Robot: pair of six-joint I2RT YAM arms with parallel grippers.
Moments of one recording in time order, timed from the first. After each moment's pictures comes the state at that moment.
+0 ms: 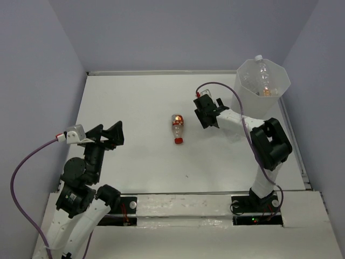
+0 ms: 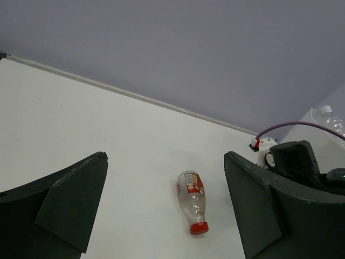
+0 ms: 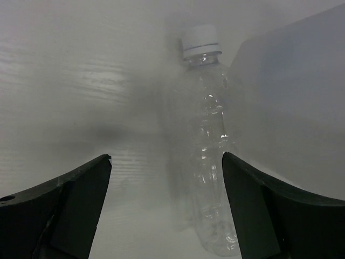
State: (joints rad) left arm -0.50 0.23 0.65 -0.25 -0.41 -0.41; right arm 0.58 1.80 1.23 -0.39 0.64 0.00
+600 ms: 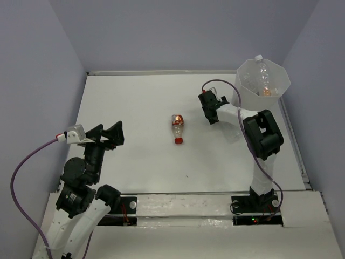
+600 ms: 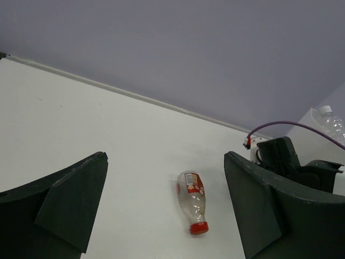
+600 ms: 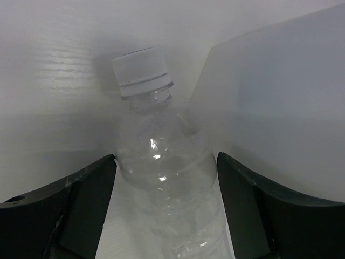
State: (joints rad) left arm -0.50 0.23 0.65 -0.25 -0.41 -0.41; right arm 0.47 1.98 1.35 -0.39 0.72 -0.04
